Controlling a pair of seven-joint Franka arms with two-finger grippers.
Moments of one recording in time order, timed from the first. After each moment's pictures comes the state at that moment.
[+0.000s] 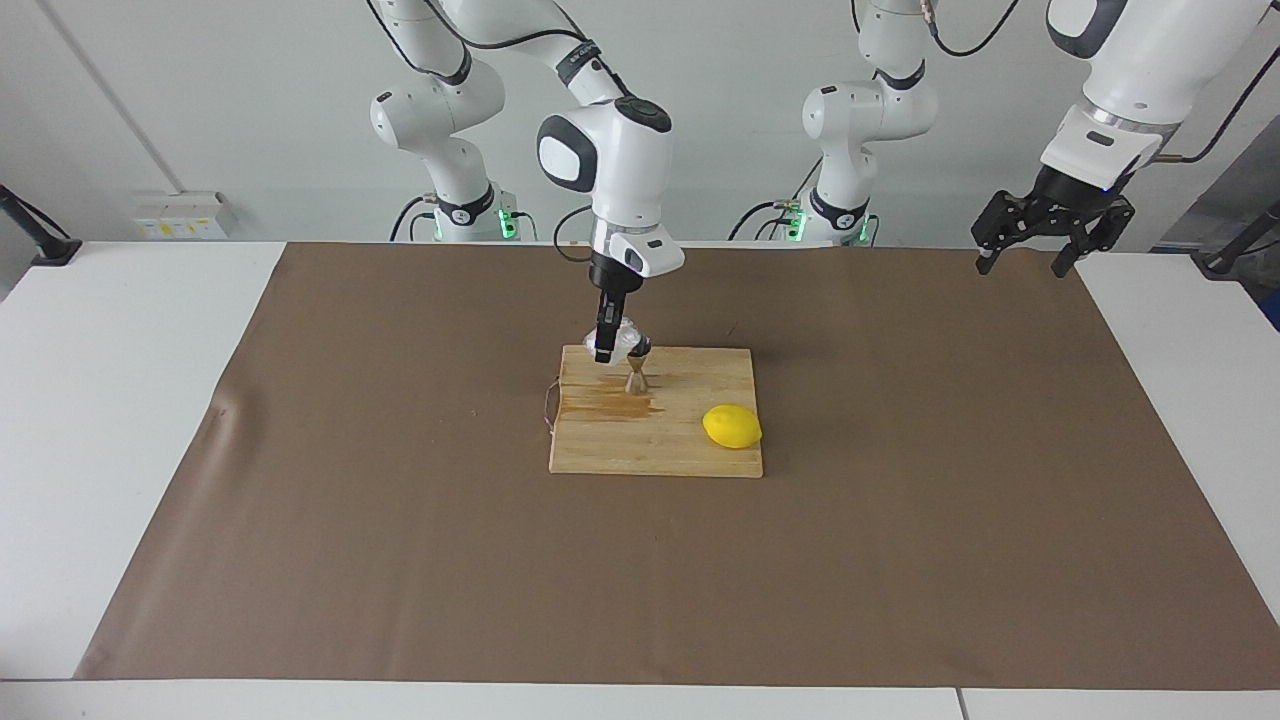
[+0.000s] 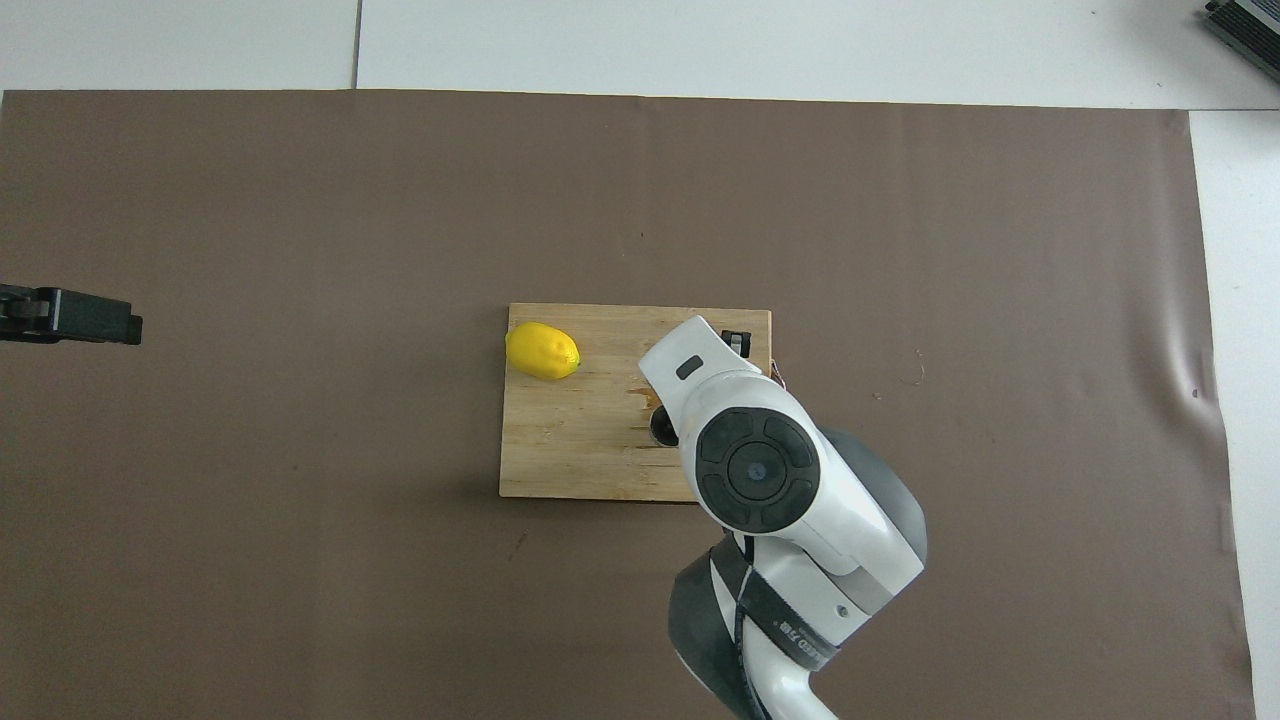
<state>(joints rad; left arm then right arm) 0.03 -0.09 -0.07 -1.65 -0.02 1.64 0.06 0.61 0.08 0.04 -2.01 -0.39 2.19 -0.60</state>
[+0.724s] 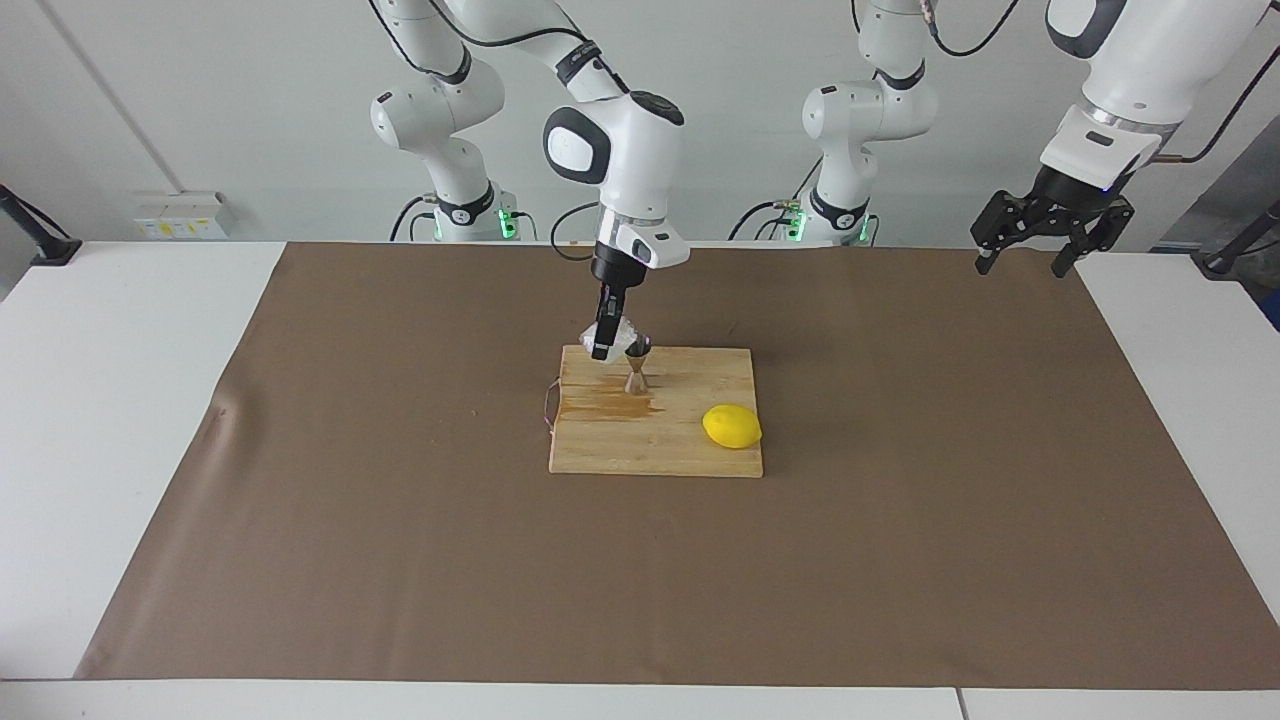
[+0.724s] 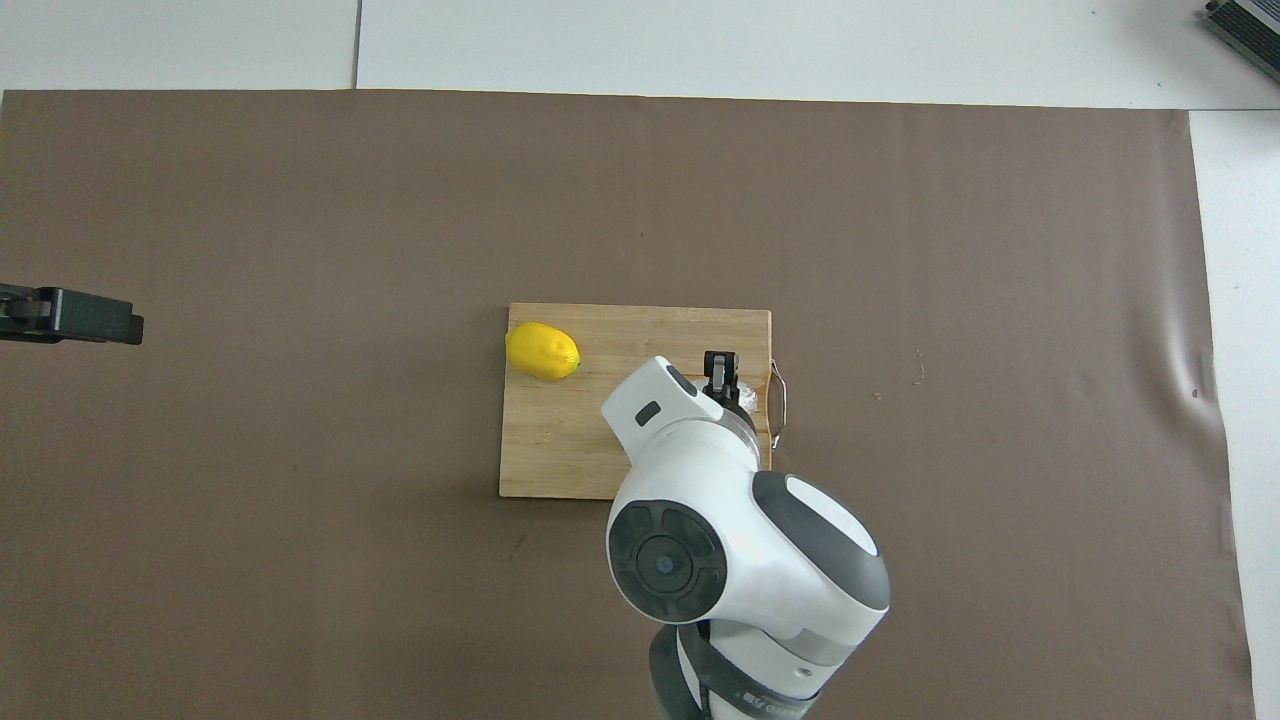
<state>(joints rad) 0.03 -0.09 -0.07 -1.66 -0.02 1.64 0.06 0.64 0.07 0.04 -2.03 -0.51 2.15 -0.55</state>
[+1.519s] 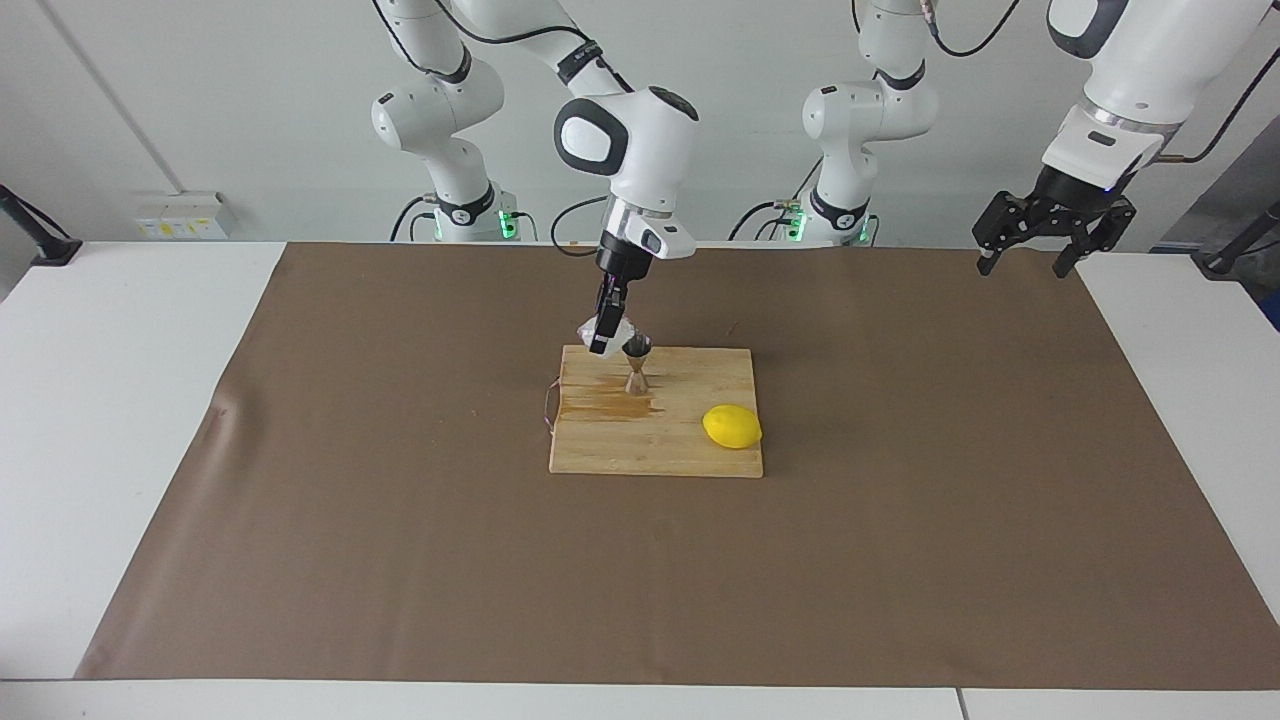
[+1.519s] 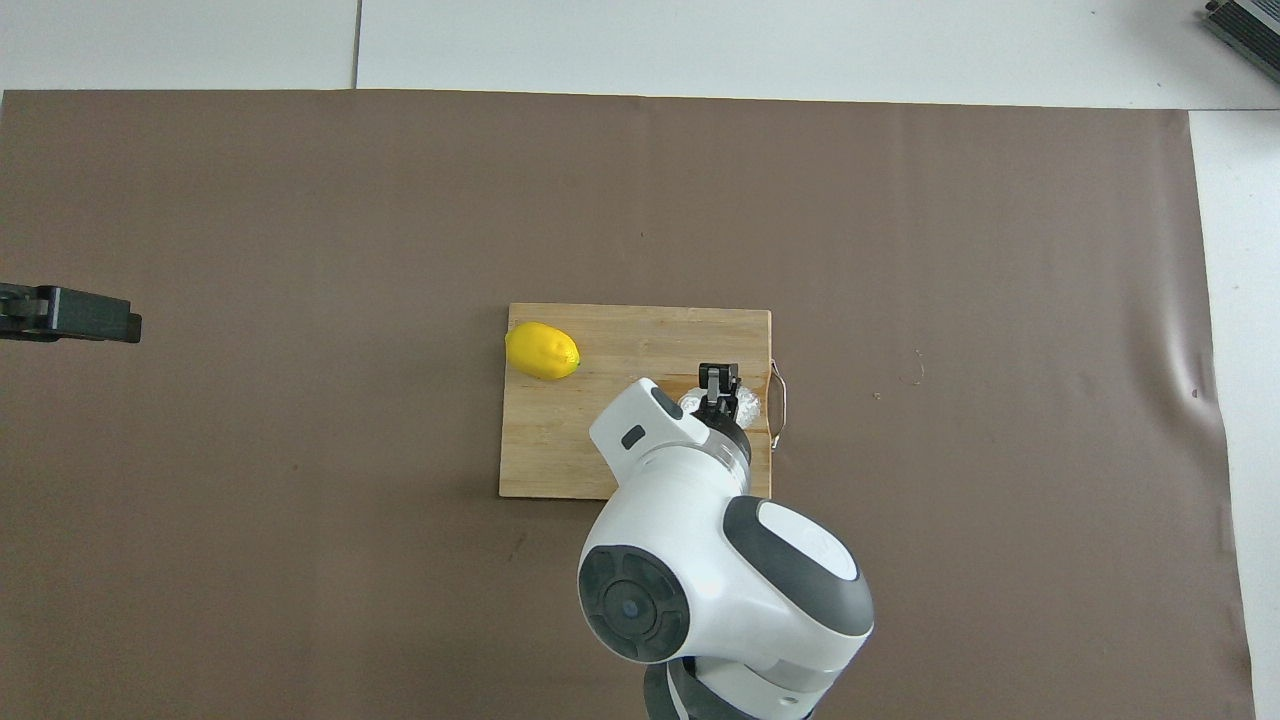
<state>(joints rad) 0.03 -0.09 -0.07 -1.66 -0.02 1.64 0.06 0.68 0.06 0.04 -2.04 -0.64 2.13 -0.46</state>
